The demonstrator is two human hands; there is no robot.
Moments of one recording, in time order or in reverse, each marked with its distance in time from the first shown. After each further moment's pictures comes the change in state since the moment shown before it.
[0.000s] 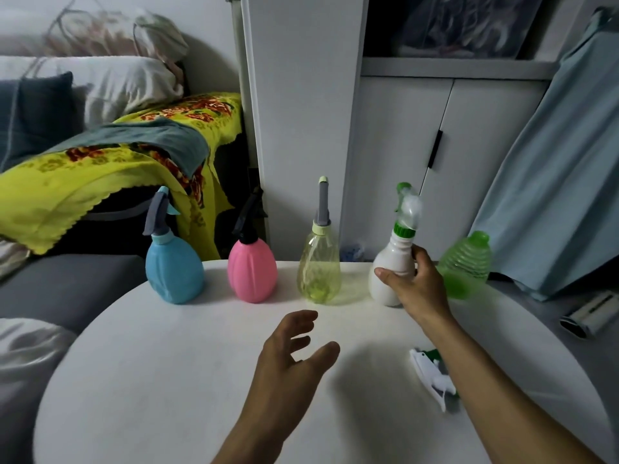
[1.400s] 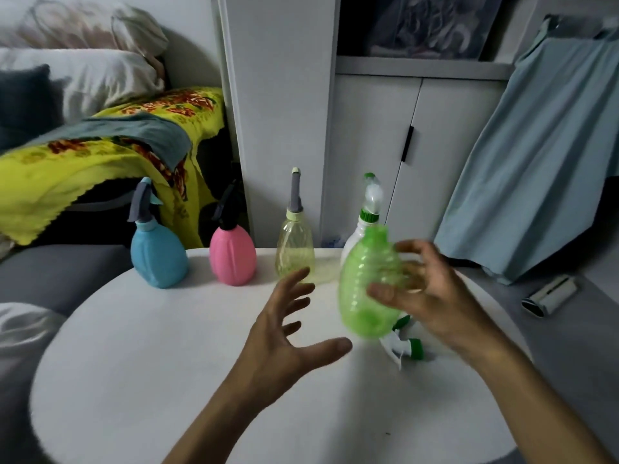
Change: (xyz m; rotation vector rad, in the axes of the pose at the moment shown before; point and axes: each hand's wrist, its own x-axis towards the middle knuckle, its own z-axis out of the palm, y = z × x) left_hand -0.027 0.022 0.009 0.090 -0.203 0.238; right_hand -0.101 -0.080 -0.108 0.221 -0.344 -0.045
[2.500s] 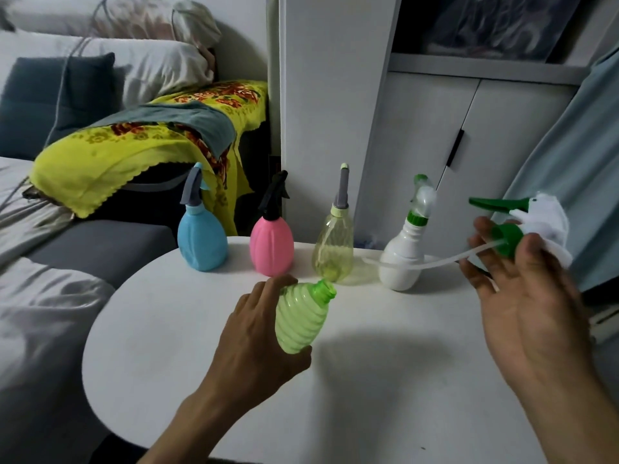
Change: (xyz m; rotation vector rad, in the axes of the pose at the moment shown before) left_hand -0.018 -0.022 -0.056 0.691 0.270 0.229; right_hand -0.002 -0.016 0.011 0.684 0.267 -0.208
